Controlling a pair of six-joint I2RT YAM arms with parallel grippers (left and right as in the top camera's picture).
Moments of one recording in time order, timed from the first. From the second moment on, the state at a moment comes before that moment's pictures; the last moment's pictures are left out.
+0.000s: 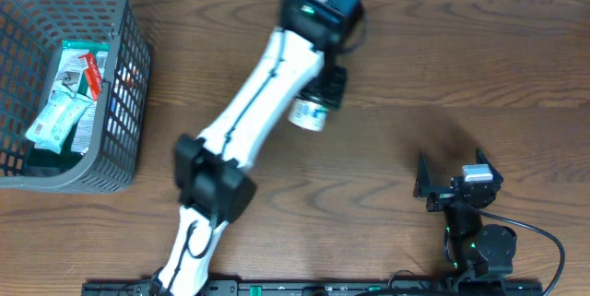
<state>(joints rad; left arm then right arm) -0.63 2.24 2.34 -1.61 0.02 -0.31 0.03 0.01 0.01 -0.07 -0.03 -0.06</state>
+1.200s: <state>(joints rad) -0.84 2.47 2.21 -1.36 0.13 -0.42 0.03 0.01 0.01 -0.07 -0.03 -0.06</state>
